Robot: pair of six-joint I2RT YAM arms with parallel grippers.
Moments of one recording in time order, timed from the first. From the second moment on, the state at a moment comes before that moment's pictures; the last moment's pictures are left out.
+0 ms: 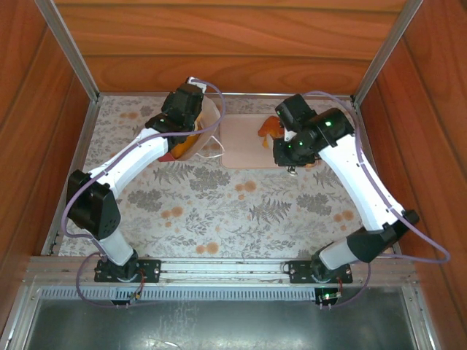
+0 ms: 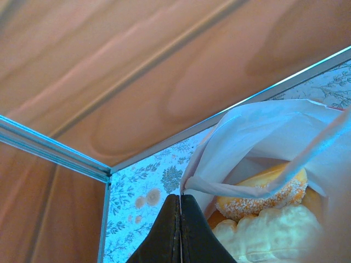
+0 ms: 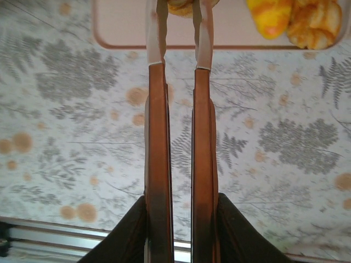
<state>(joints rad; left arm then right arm) -0.56 1.68 1.49 -0.31 -0.68 0.29 0.61 1.50 1.80 -1.56 0.07 0.46</state>
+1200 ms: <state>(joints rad) -0.52 1.56 1.38 -0.28 -0.71 0.30 0.66 2.11 2.21 -1.69 0.29 0.35</state>
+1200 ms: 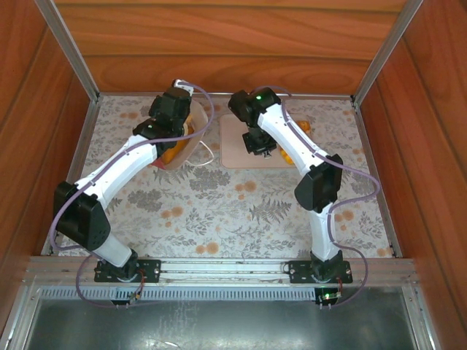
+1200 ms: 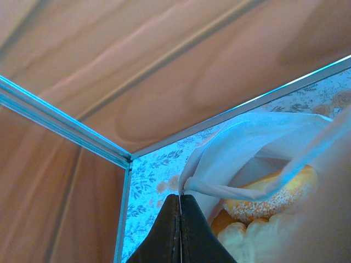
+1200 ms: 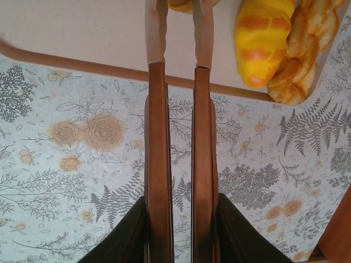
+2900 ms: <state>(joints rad) -0.51 1.52 1.33 -0.27 -0.71 0.29 0.65 2.23 2.33 -1.47 -0.02 0.39</state>
